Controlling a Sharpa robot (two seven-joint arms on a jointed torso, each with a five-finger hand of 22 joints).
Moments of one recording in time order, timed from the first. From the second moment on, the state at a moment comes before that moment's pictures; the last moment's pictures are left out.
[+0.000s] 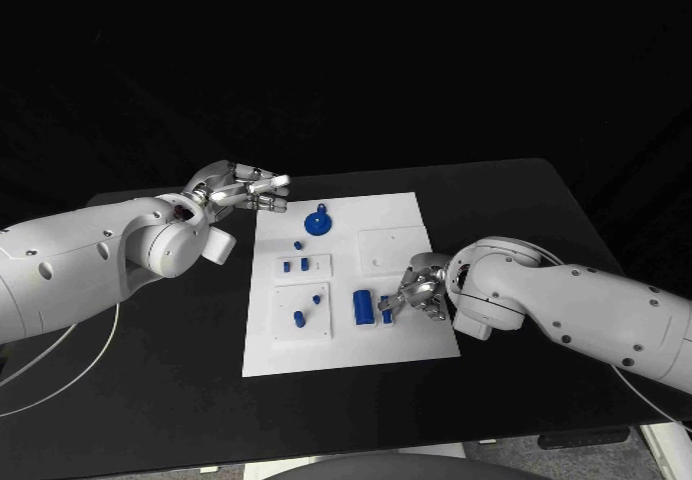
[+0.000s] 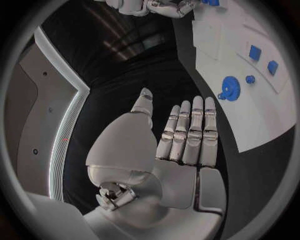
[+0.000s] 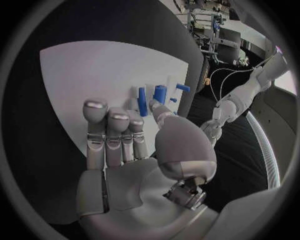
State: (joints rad) left arm 1.32 -0.81 -0.13 1.28 -0.24 -0.15 0.26; left_hand 1.27 -0.04 -0.08 0.07 0.05 1.00 0.14 0.06 0.06 1.11 0.12 0.06 0.06 1.16 0.12 0.07 0.07 0.05 1.02 0.10 0.09 0.08; right arm 1.00 -0.77 0.17 1.61 -1.10 0.06 -0.69; right_hand 1.08 -0.07 0.19 0.04 0.21 1.19 0.06 0.07 0.07 1.35 -0.04 0.99 1.22 1.45 -0.09 0.98 0.96 0.08 1.47 -0.11 0.71 1.25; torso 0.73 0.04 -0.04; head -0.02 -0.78
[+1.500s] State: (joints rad) left arm 1.32 -0.81 -0.13 1.28 -0.25 -0.14 0.26; left_hand 1.27 -0.04 -0.07 0.07 0.05 1.00 0.14 0.06 0.06 1.11 0.13 0.06 0.06 1.16 0.12 0.06 0.07 0.05 1.02 0.10 0.09 0.08; right arm 1.00 -0.76 0.17 1.58 -1.10 0.08 -0.67; right_hand 1.07 0.02 0.42 -0.17 0.06 1.22 0.04 0.07 0.07 1.35 -0.04 0.99 1.22 1.45 -0.09 0.97 0.96 0.07 1.47 -0.11 0.71 1.26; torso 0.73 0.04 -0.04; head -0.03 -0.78
